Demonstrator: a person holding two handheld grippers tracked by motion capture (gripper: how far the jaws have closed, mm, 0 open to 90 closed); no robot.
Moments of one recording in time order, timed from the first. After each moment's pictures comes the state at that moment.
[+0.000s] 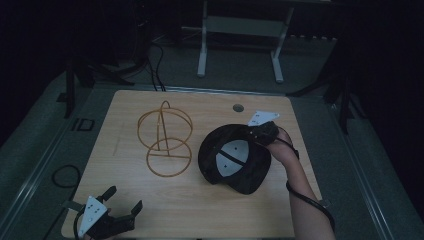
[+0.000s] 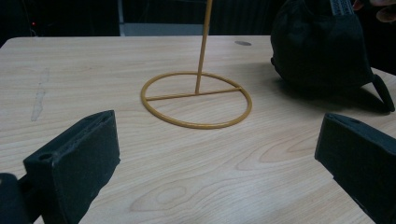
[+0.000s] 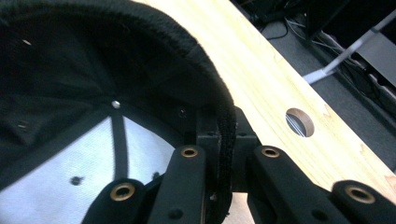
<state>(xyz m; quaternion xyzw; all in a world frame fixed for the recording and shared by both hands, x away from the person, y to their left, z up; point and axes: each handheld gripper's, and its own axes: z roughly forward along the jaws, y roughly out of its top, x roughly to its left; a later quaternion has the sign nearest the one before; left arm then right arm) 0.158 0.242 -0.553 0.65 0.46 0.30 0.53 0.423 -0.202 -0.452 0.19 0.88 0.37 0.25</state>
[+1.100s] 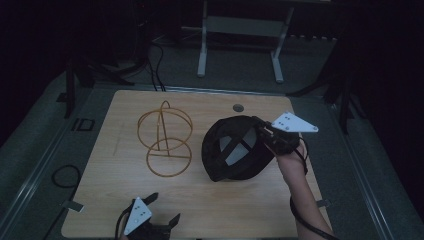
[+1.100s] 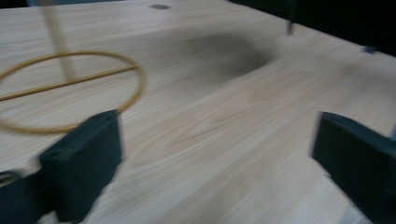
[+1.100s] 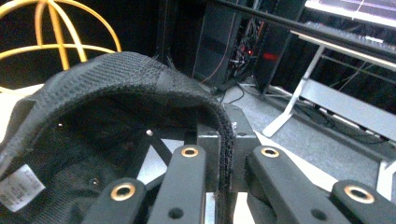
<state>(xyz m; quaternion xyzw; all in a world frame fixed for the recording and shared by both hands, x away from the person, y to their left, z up) 0.163 0.146 -0.549 0.73 0.38 0.21 0.52 0.332 -0.212 -0.375 0.27 0.75 0.51 0.31</state>
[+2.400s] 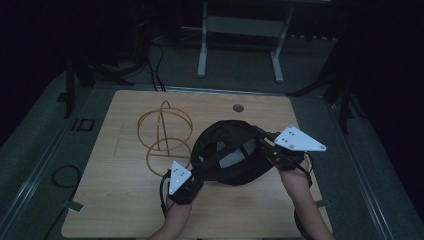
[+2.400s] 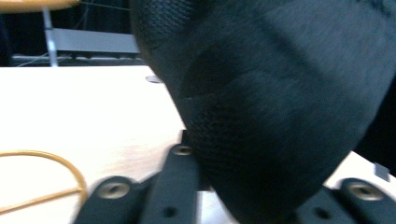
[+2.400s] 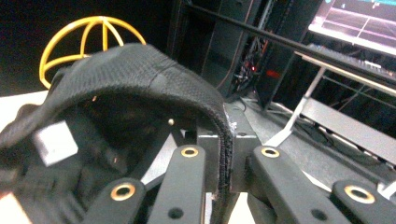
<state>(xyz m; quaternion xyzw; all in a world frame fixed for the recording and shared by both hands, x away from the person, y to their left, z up) 0.242 0.061 -0.495 0.65 0.43 0.24 0.58 0.288 -0.209 -0.367 0.24 0.75 0.52 0.33</state>
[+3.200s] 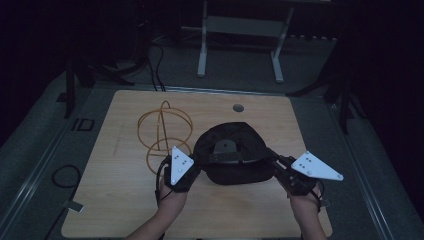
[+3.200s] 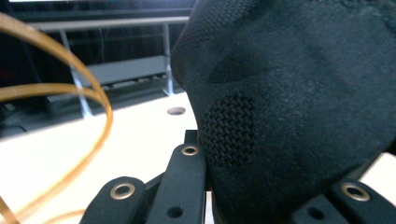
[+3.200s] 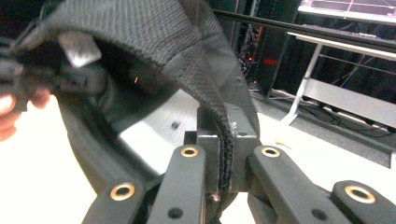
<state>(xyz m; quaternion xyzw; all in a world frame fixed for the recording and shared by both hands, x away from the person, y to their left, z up) 0.248 0.062 -0.441 0.67 0.37 0.33 0.55 0.247 -0.244 -0.408 0.29 0.72 0.55 0.30</state>
